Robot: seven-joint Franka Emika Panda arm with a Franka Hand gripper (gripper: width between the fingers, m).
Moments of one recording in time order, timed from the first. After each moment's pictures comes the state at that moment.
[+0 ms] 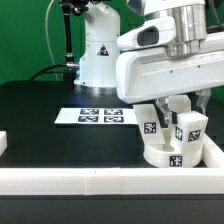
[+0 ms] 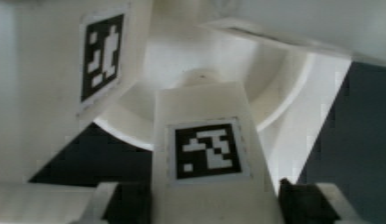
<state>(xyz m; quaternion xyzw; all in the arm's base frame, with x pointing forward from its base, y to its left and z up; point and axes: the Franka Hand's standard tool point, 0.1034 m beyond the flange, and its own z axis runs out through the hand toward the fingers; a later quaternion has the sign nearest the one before) 0.596 0.094 0.077 -0.99 -0.09 -0.08 0.07</state>
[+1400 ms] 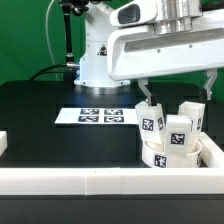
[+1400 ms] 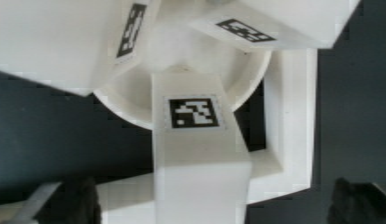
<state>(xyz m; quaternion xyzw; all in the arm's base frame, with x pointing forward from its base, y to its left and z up) 0.601 0.080 0.108 -0.99 0.08 -0.06 0.08</state>
